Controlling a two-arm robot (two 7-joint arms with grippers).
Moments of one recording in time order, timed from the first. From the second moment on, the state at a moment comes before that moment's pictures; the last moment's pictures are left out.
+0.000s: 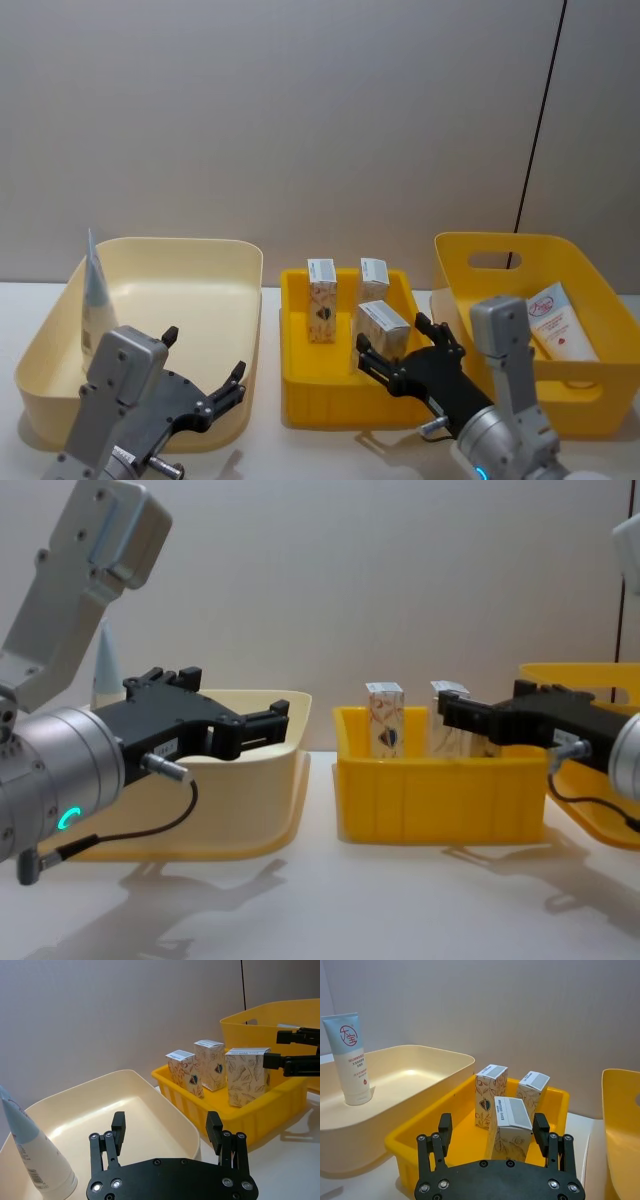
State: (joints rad) left arm -0.24 0.38 0.45 -1.63 -0.20 0.01 -0.01; right arm 0.32 0.21 -0.30 -1.36 0.24 -0.01 0.22
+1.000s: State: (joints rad) left arm -0.24 0.38 0.45 -1.63 -0.20 0.01 -0.01; right arm 0.37 0.14 -0.28 -1.25 0.17 -0.09 0.15
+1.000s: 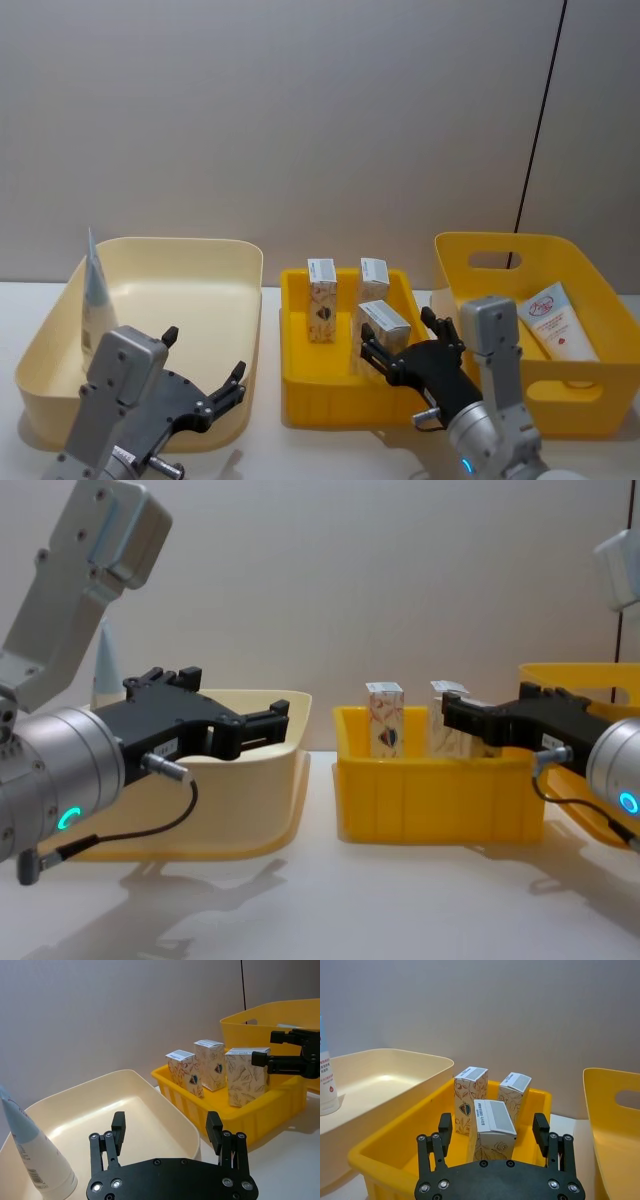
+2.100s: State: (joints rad) left arm -0.24 0.38 0.45 -1.63 -0.20 0.01 -0.01; right arm 0.44 0.09 -0.28 -1.14 0.13 -0.05 0.13
